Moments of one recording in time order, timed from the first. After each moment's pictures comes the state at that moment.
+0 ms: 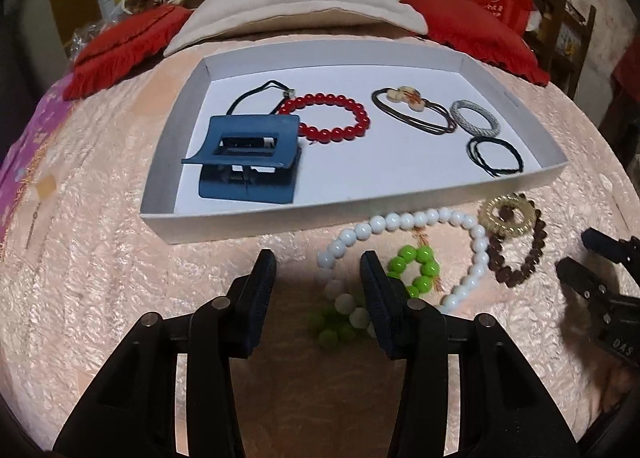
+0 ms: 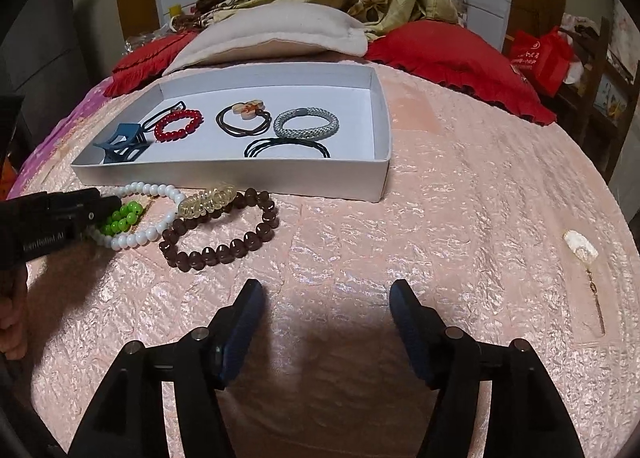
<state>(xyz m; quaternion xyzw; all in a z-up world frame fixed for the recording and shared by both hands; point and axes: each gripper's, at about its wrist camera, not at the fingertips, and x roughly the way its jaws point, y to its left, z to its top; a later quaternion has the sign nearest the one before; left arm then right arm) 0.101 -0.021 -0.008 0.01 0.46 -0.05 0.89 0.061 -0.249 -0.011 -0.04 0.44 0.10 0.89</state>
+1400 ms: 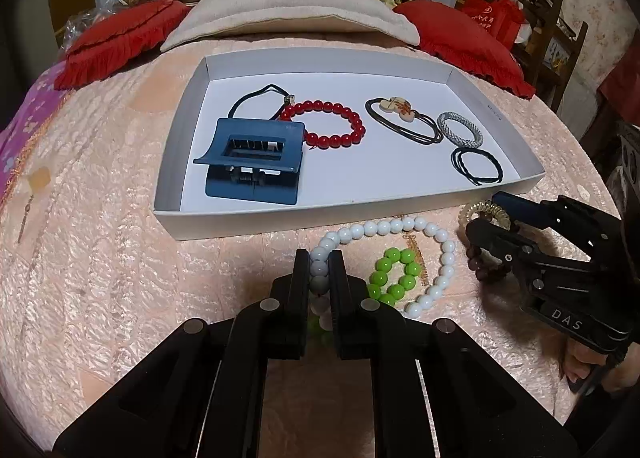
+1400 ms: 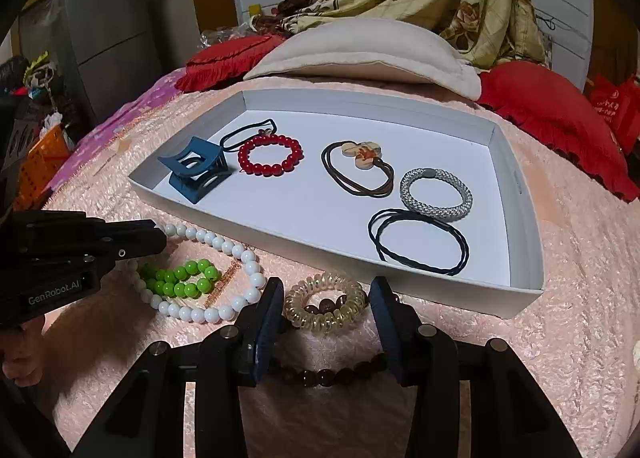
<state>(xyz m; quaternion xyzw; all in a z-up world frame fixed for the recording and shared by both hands) 0.095 -0.006 0.001 -0.02 0.46 -0.08 0.88 0.108 -0.181 -0.008 -0.06 0.41 0.23 0.88</state>
